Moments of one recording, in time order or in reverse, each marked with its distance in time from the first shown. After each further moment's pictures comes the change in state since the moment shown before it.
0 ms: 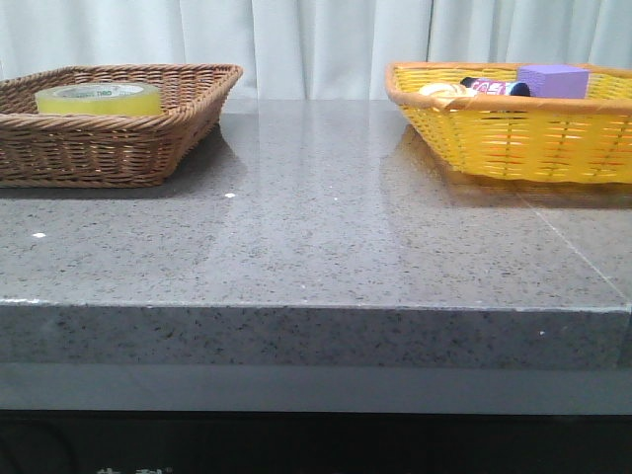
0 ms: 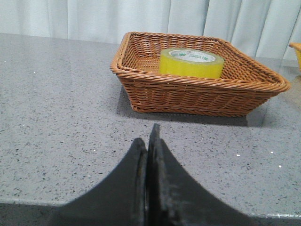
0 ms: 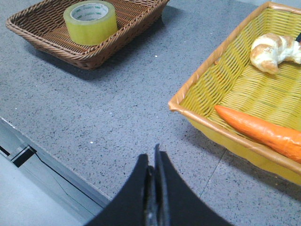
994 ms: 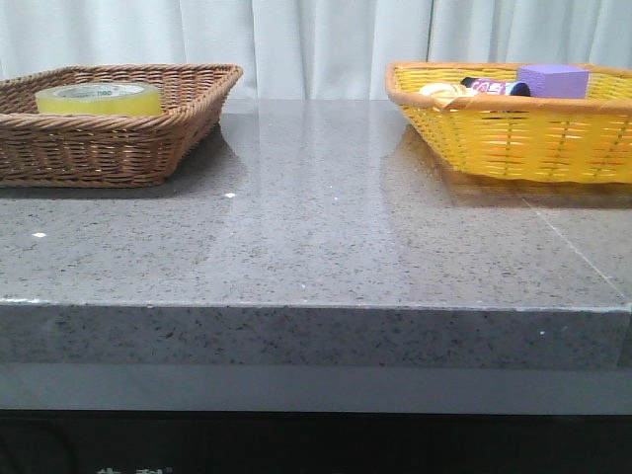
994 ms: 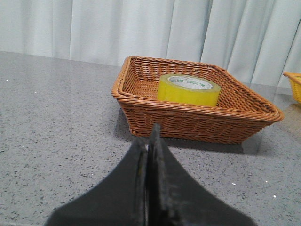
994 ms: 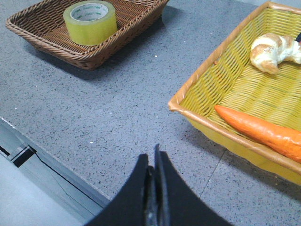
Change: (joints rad) left arm 0.000 0.000 0.000 0.065 -0.082 -0.098; right arm 0.000 0.000 0.000 0.000 0.000 0.000
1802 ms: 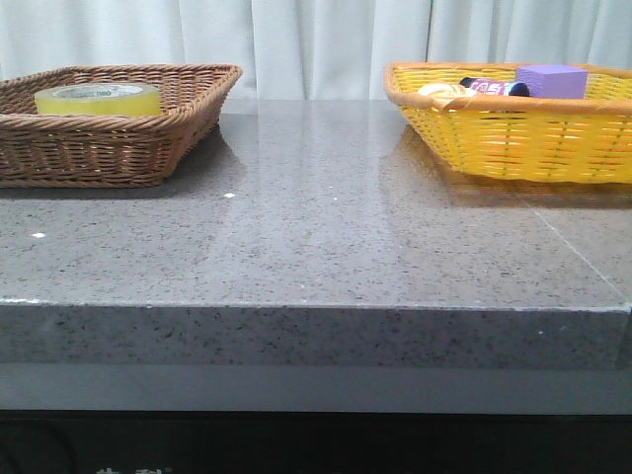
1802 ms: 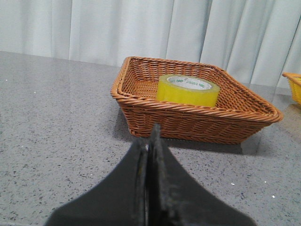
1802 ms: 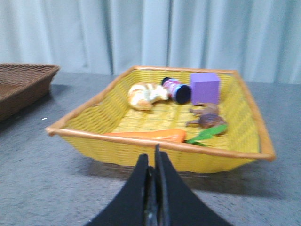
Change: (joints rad) left arm 0.000 0.000 0.000 0.000 0.000 -0.002; right arm -0.372 -0.570 0.592 0.007 -0.460 0.000
